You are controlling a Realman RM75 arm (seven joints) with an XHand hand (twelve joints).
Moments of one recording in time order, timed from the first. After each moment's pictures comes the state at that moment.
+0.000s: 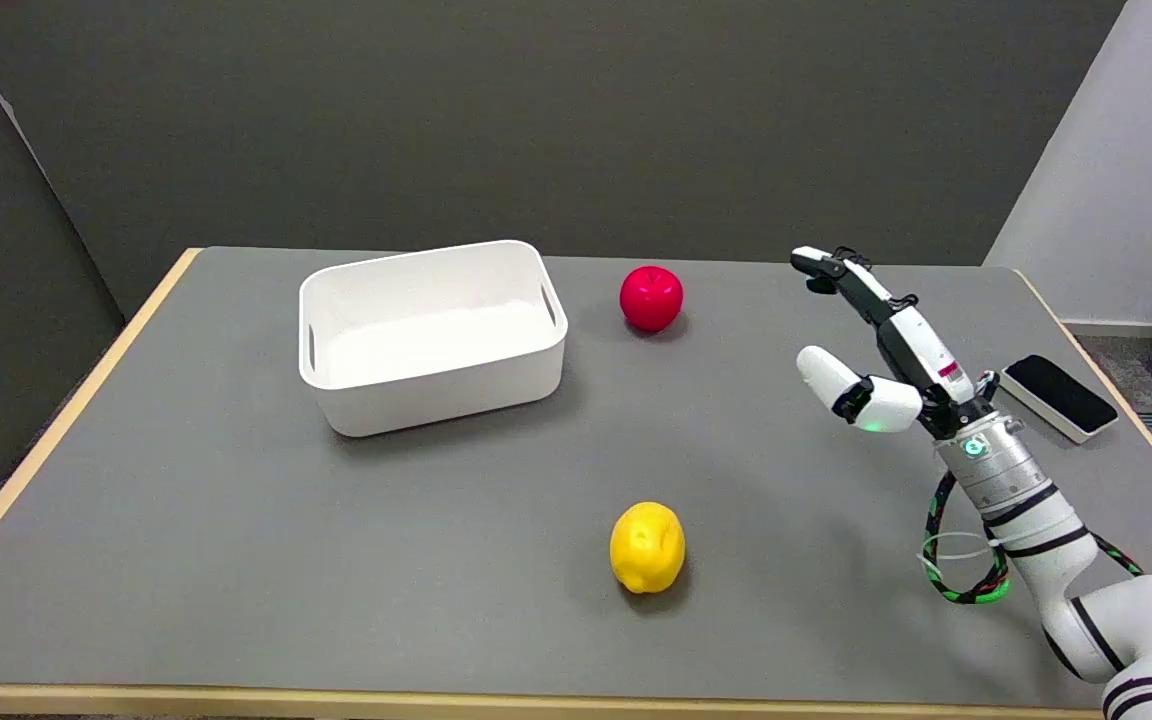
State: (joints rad) arm -0.07 -1.27 -0.97 1.06 2.58 -1.15 -1.42
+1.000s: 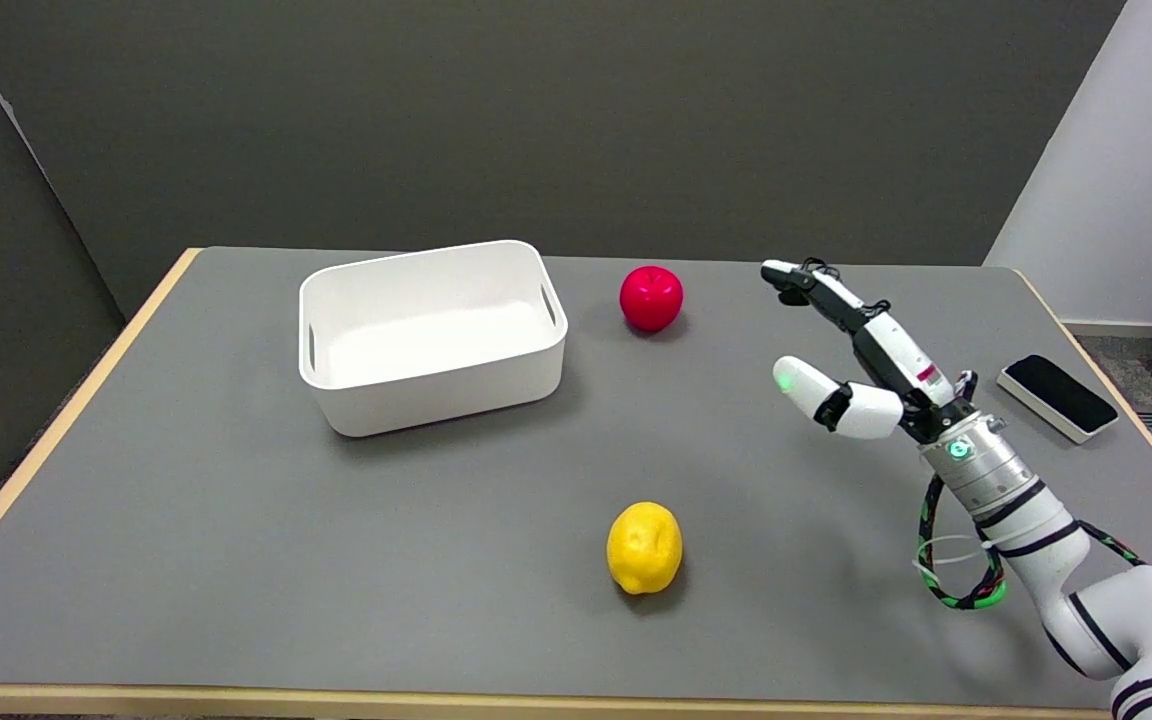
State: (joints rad) arm -0.11 -1.25 -1.04 1.12 2.58 -1.11 -1.39
